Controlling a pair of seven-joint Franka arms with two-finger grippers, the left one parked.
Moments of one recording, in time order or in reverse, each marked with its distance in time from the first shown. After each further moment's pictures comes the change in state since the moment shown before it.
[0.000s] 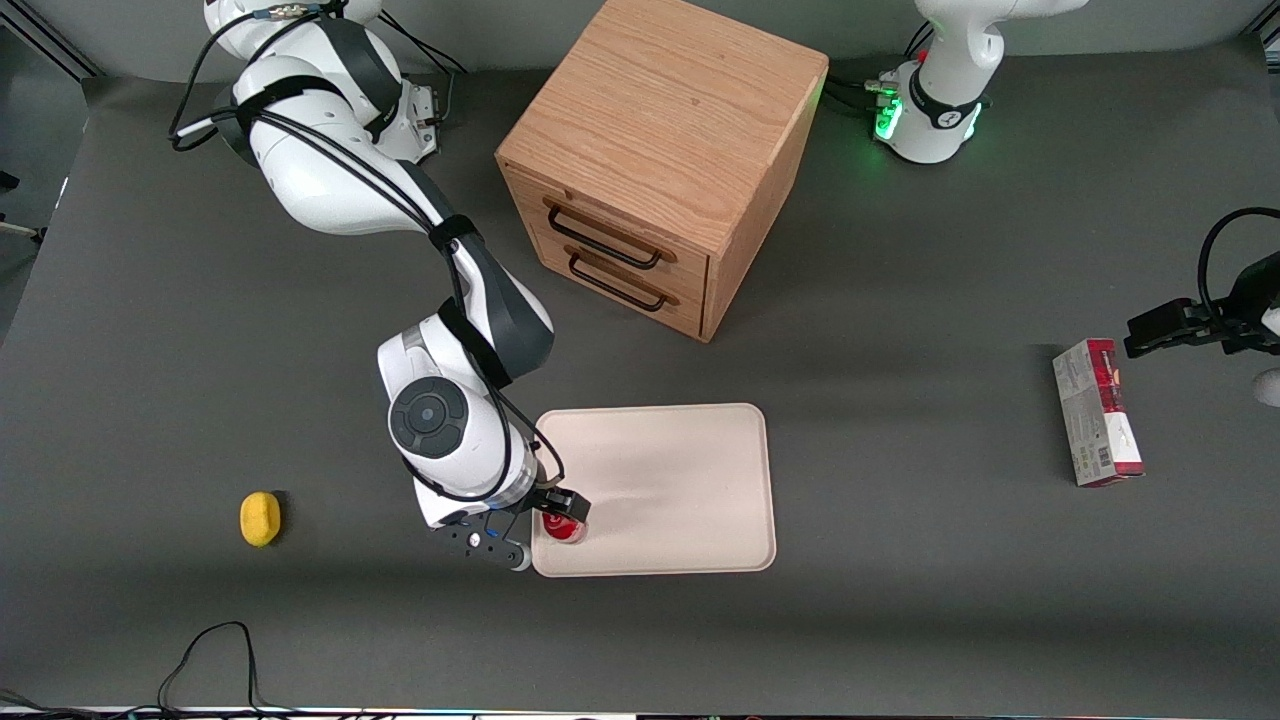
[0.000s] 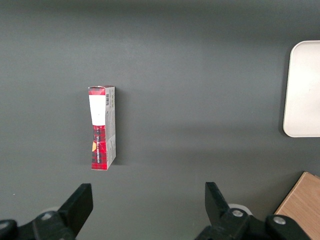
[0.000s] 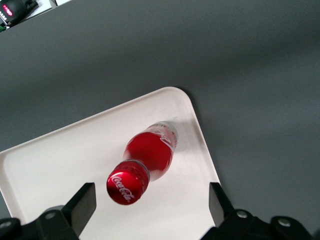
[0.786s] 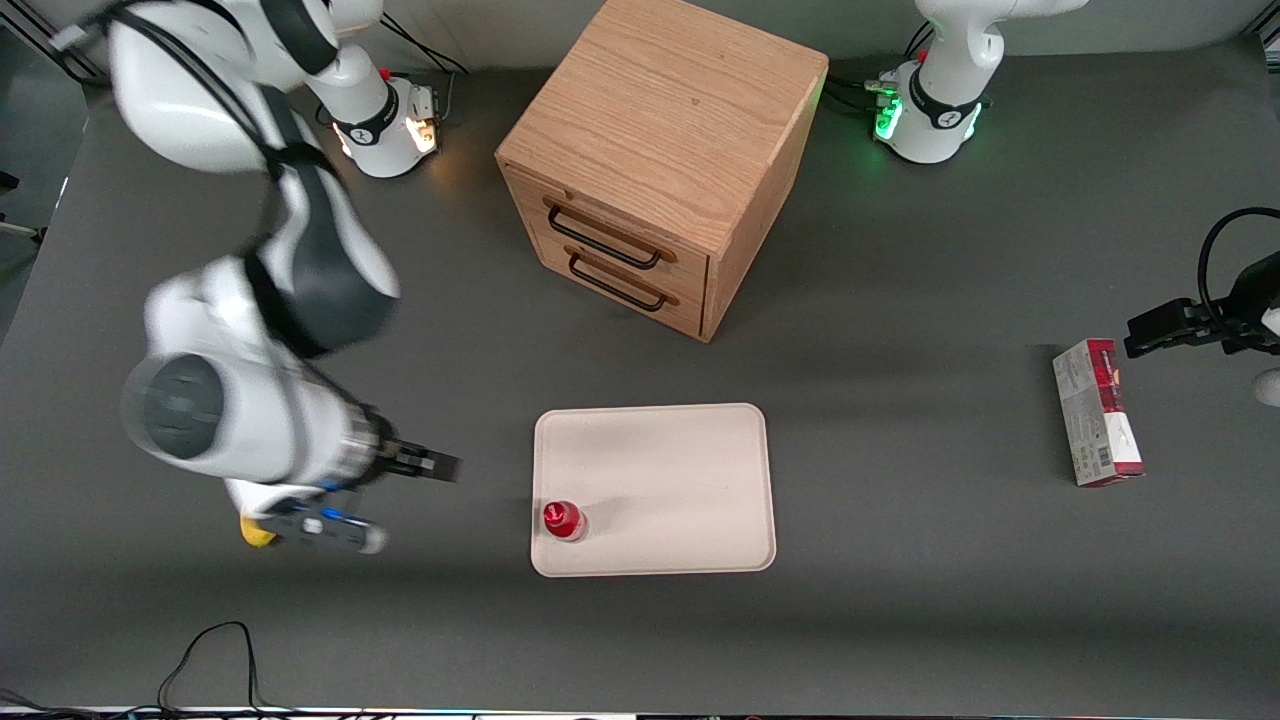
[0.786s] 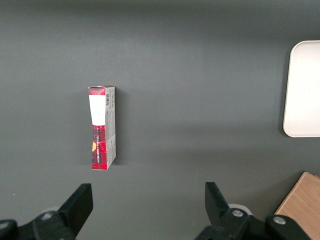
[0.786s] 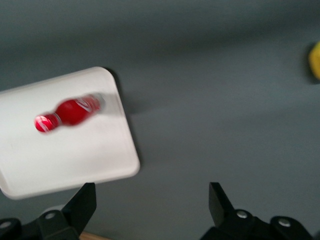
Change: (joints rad) arm -0.206 -0.324 -0.006 -0.117 0.092 -0.407 -0.353
